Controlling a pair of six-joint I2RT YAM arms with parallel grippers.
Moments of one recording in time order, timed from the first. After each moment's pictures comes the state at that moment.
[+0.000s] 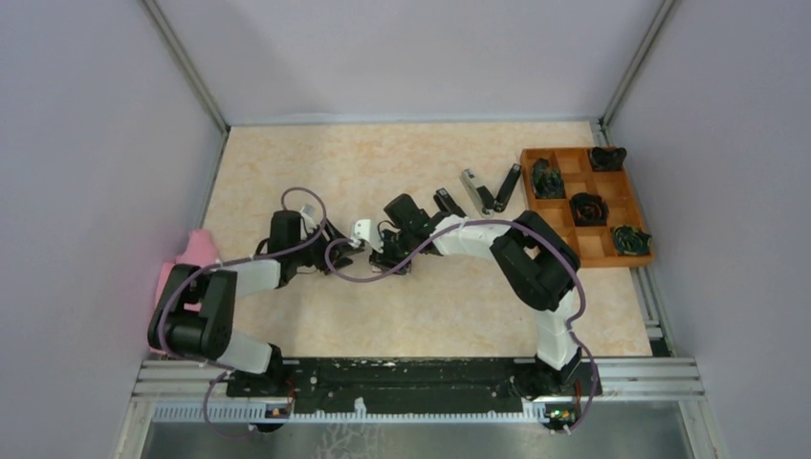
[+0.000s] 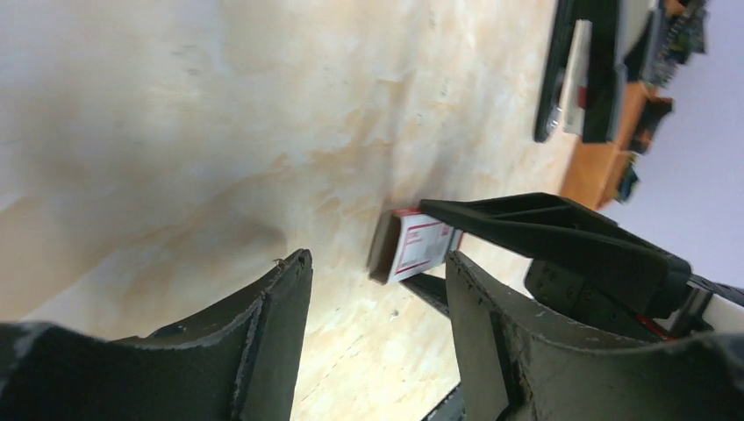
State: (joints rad) left arm -0.19 1.49 0.47 0.32 0.54 -0.88; right arm 0.83 1.96 1.24 -0.21 -0.44 -0.63
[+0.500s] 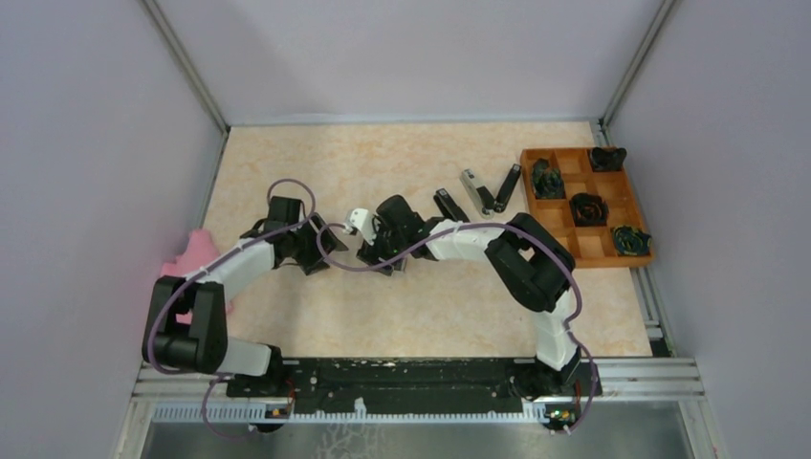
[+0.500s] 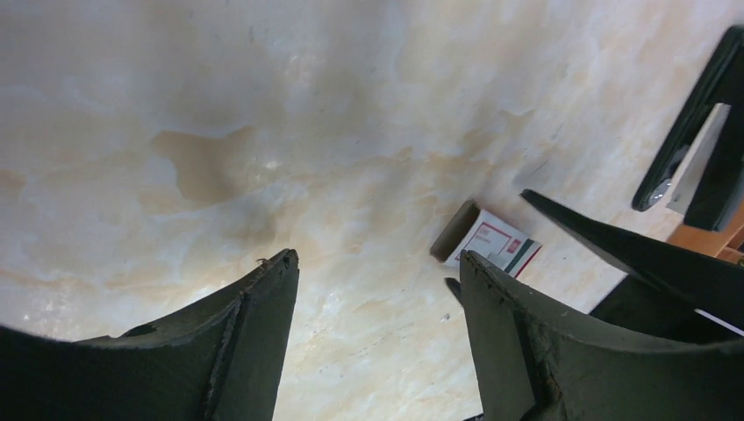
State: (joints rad) left arm -0.18 1.39 0.70 -0.27 0.22 -0.83; right arm 0.87 1.98 1.24 -0.06 -0.28 -0.37
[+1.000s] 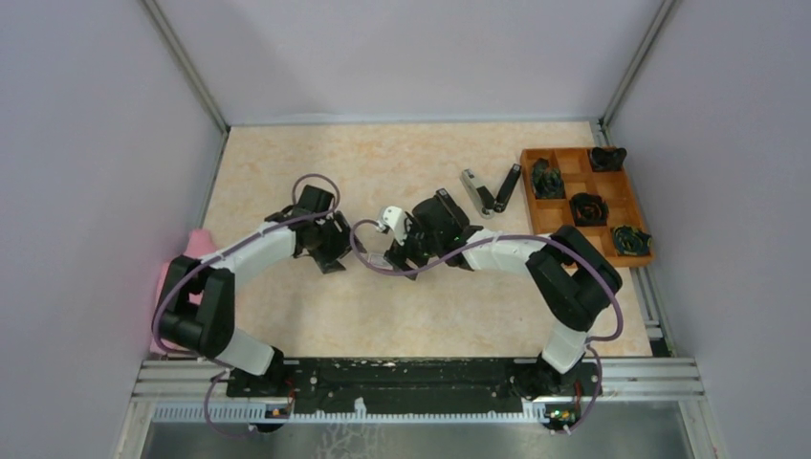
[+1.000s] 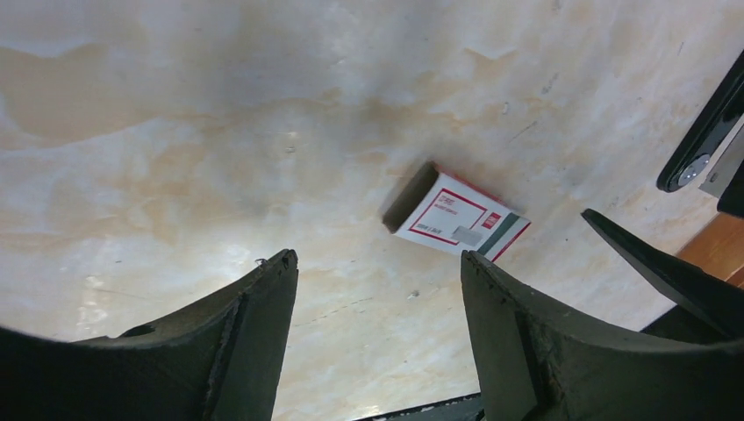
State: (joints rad) left arm -0.35 1.49 0.85 -0.46 0.14 -0.94; right arm 0.79 1.73 0.97 0.04 -0.31 -0.34
